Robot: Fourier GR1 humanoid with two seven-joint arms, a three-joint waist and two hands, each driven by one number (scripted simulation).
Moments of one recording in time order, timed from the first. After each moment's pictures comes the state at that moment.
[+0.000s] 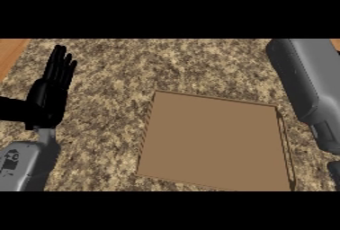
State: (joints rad) left arm -0.31 0.31 -0.02 -1.50 0.25 0.19 0.02; right arm -1.18 -0.33 0.00 -0.68 1.30 -0.37 0.87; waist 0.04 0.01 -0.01
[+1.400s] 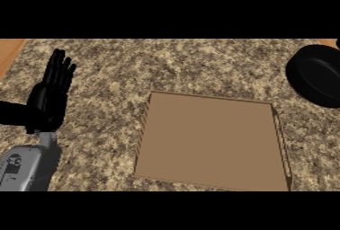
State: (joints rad) left arm -0.28 0.26 0.02 -1.52 0.20 0.17 0.02; right arm -0.87 -0.62 -0.23 -0.69 1.21 -0.44 0.73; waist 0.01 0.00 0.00
